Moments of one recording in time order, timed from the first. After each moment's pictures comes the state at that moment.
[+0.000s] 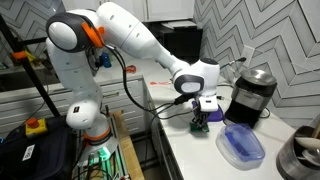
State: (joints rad) arm -0.25 0.01 -0.22 -2.27 -0.09 2.34 0.87
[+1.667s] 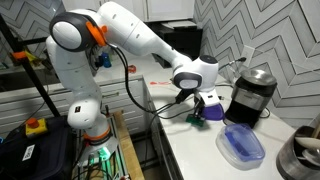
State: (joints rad) arm -0.21 0.01 -0.20 -2.26 0.13 2.35 0.52
